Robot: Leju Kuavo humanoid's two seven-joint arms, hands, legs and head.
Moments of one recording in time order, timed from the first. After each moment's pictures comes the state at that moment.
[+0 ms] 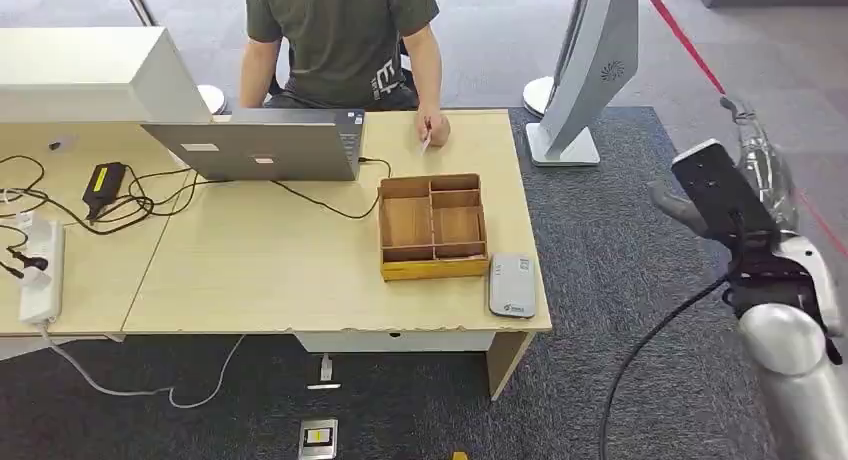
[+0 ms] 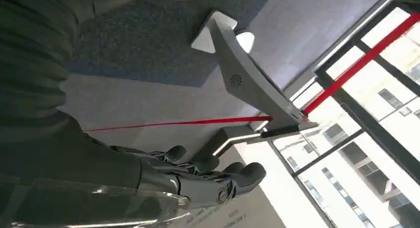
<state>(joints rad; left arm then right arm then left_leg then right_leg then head) -0.12 0.11 -1.07 -0.19 1.12 0.16 -0.05 -0.26 -0.55 0.03 -1.86 0.47 -0.05 0.48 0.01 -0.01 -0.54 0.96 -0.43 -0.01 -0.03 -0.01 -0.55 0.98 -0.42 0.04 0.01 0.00</state>
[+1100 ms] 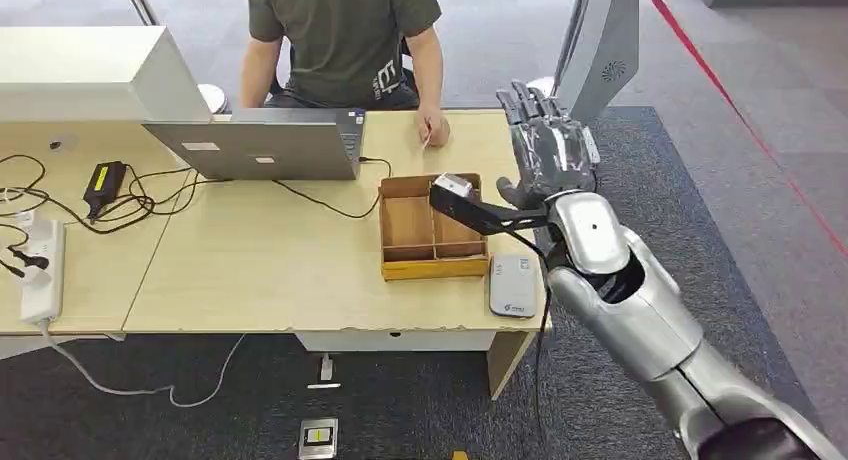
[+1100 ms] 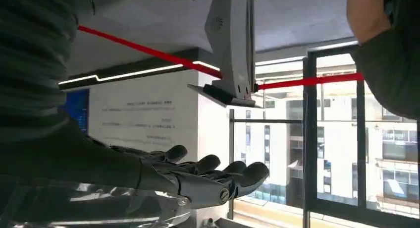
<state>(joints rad) -0.12 0.11 -1.08 -0.19 1.16 0.17 -0.04 -0.67 -0.31 0.62 -1.52 1.12 0.10 0.55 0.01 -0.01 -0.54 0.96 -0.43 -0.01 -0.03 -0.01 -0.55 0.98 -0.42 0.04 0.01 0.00</state>
